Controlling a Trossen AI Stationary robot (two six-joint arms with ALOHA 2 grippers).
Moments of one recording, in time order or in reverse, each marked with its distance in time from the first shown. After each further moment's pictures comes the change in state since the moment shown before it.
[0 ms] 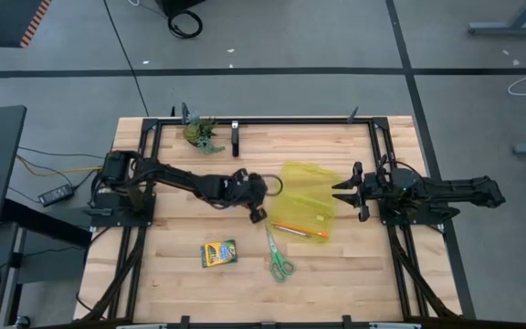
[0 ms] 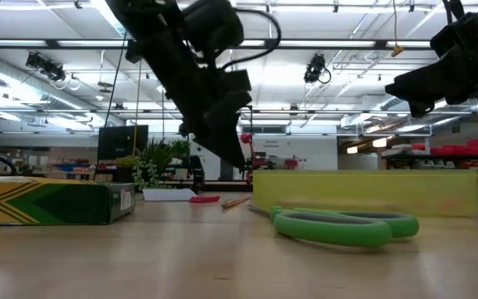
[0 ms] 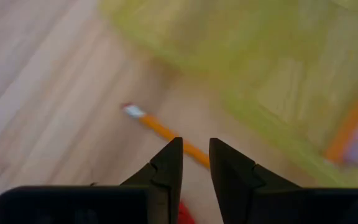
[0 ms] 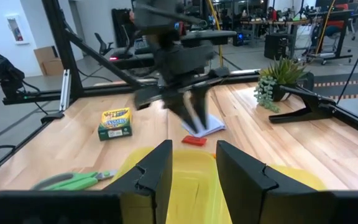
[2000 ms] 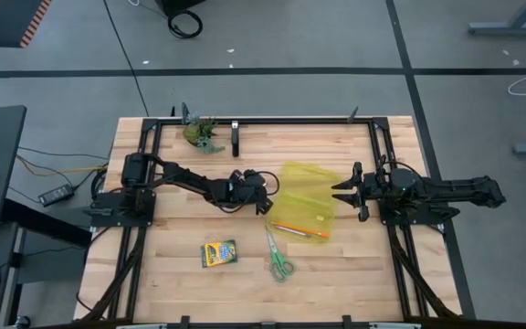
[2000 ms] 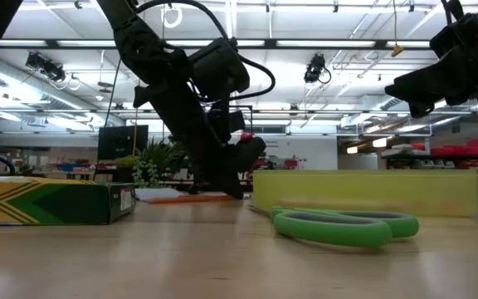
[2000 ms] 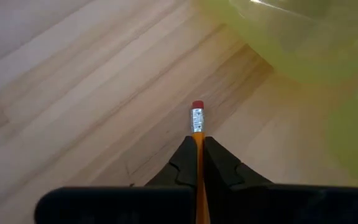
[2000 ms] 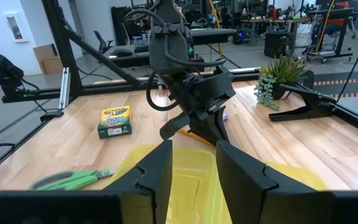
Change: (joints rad) left arm 0.007 0.174 -0.045 0.160 -0.169 -0.279; right arm 0.000 0.008 0.000 0.001 0.000 0.000
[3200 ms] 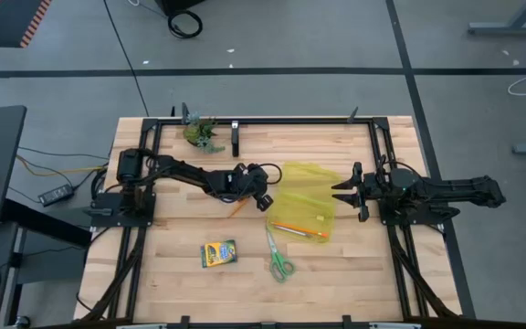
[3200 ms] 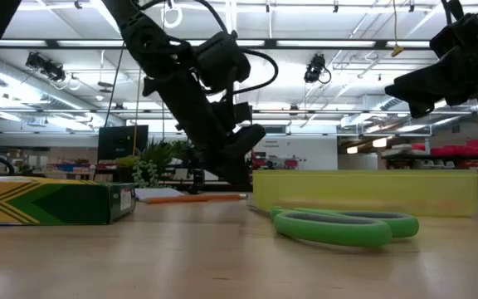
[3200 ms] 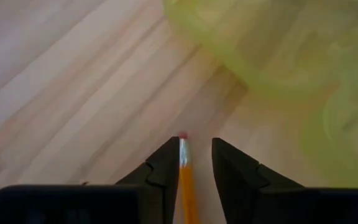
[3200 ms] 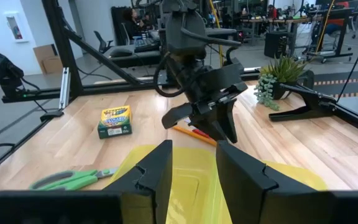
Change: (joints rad) left arm 0.080 -0.046 0.026 0.016 0.126 0.178; right arm 0.000 0.000 0.000 0.000 0.000 0.000
